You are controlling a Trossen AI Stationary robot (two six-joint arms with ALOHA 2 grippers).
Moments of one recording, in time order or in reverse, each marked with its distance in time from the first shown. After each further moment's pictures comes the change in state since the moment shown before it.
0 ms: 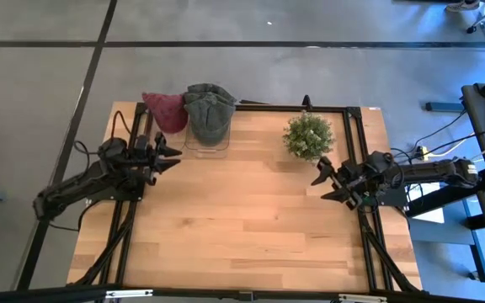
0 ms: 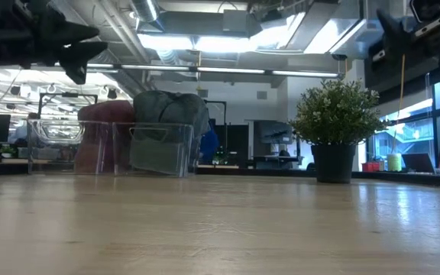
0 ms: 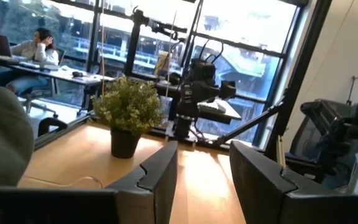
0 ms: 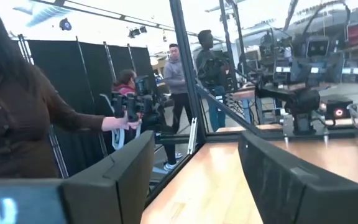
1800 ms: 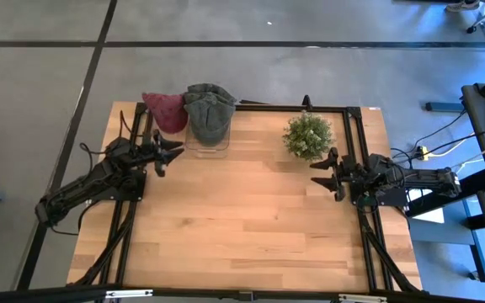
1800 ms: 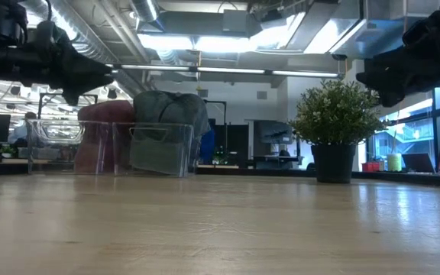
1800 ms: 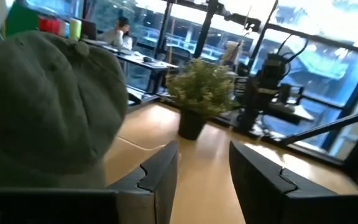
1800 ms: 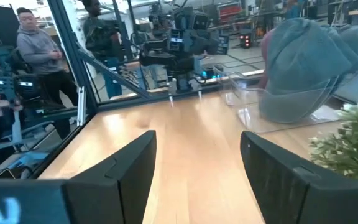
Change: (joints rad) left arm 0.081 -0.015 -0.057 -0.087 -0.186 0.004; right arm -0.001 -0.399 -0.001 -0.643 0.444 -0.142
